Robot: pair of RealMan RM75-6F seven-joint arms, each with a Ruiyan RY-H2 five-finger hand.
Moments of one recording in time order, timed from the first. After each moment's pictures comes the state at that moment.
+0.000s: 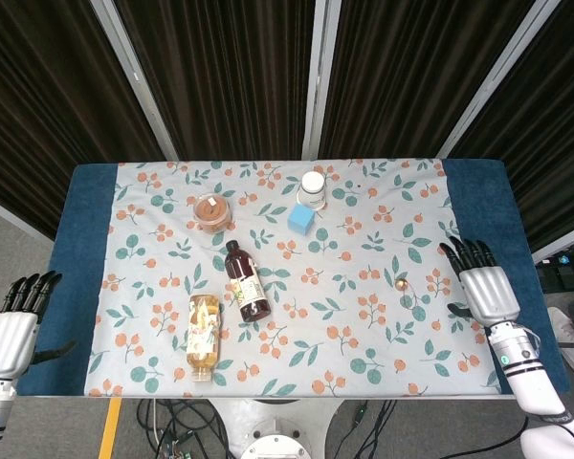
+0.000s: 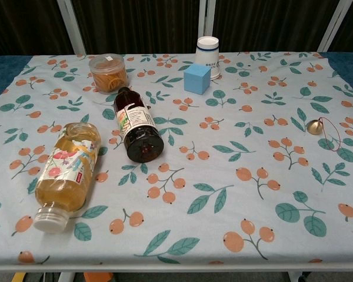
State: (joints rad) left arm -0.09 -1.17 -0.02 -1.55 1.54 1.49 -0.05; right arm 0.39 -1.22 0.13 -1.49 -1.37 1.11 -0.20
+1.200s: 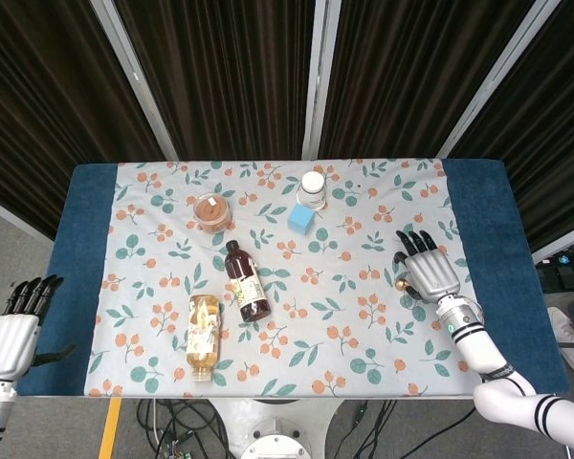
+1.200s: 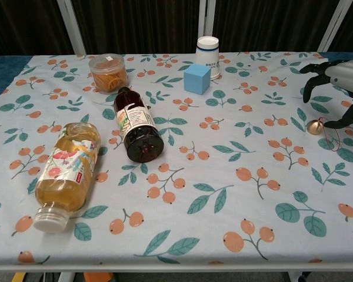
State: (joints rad) left arm -0.09 -1.17 -0.01 -1.54 1.53 1.47 -0.07; right arm 0.59 -1.39 0.13 -1.34 -1.26 0.91 -0.30
